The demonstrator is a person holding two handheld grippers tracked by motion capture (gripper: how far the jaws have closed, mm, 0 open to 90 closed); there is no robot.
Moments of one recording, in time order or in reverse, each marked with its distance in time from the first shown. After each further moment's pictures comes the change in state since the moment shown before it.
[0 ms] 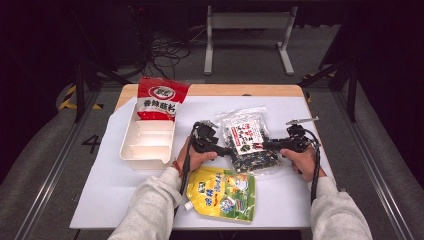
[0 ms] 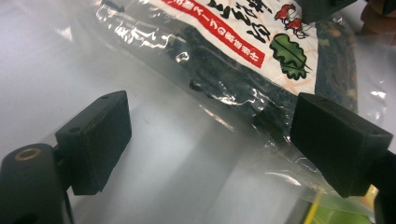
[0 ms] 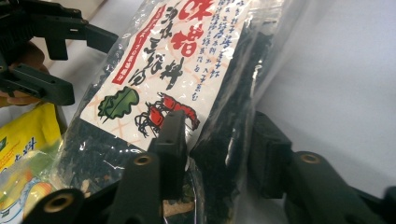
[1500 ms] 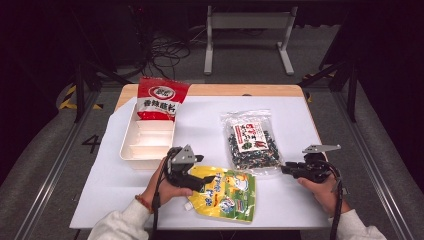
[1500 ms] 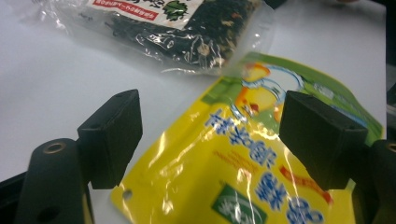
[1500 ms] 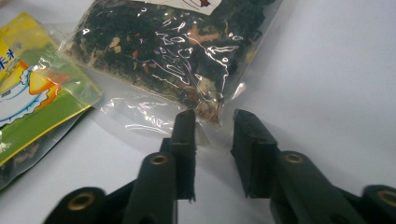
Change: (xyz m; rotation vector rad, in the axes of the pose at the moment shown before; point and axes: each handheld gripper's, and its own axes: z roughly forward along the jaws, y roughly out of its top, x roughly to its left) left arm -0.065 -0.069 -0.086 -0.106 0.060 0.310; right arm 0.044 -0.070 -0.058 0.031 -0.210 -0.089
